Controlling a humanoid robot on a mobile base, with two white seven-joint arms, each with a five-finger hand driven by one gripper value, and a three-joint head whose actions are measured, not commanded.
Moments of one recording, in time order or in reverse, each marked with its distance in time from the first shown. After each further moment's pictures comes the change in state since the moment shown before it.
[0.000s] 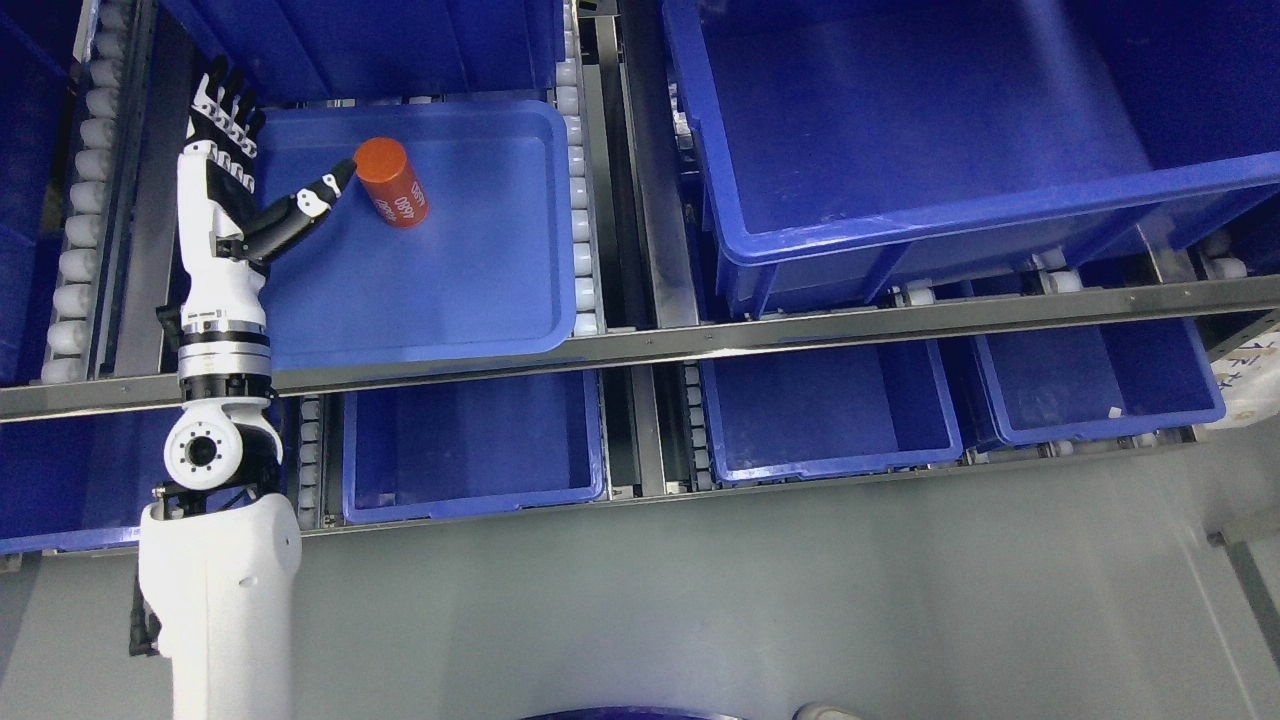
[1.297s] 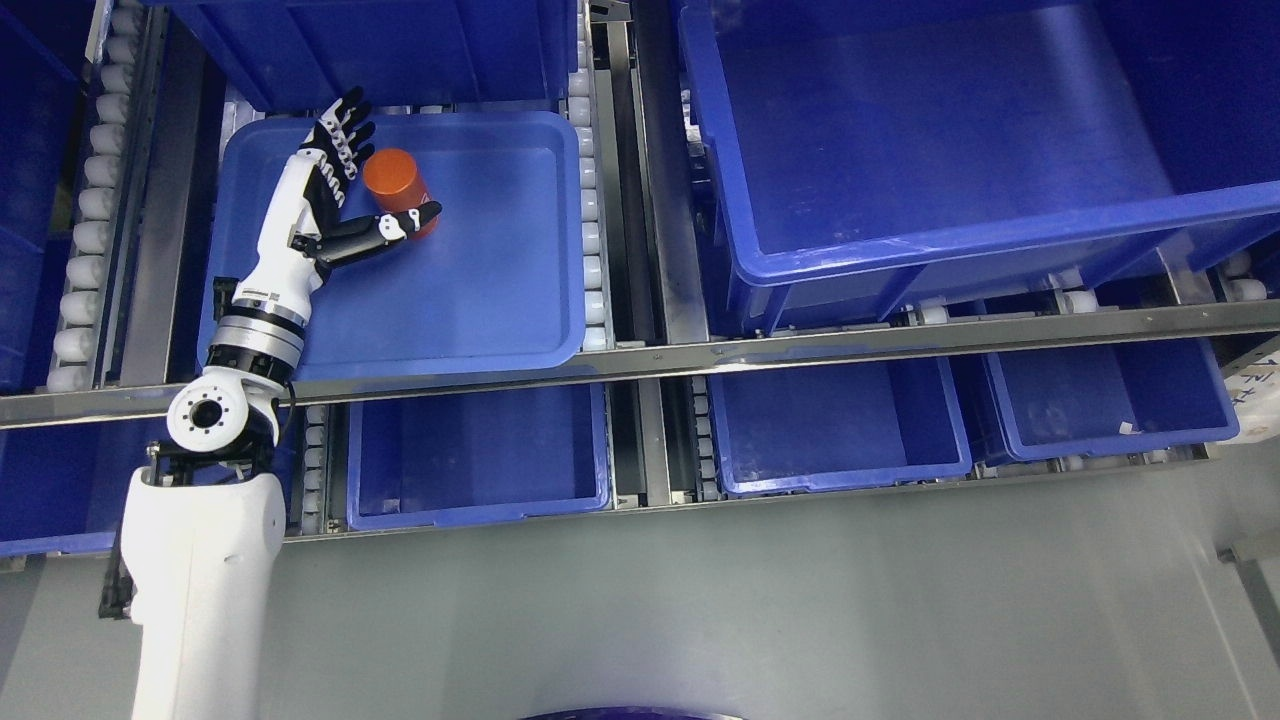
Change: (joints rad) left arm -0.061 0.125 -0.141 0.040 -0.008 0.191 -0.172; right arm 0.000 0.000 0.000 0.000 0.000 0.001 -0.001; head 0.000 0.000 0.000
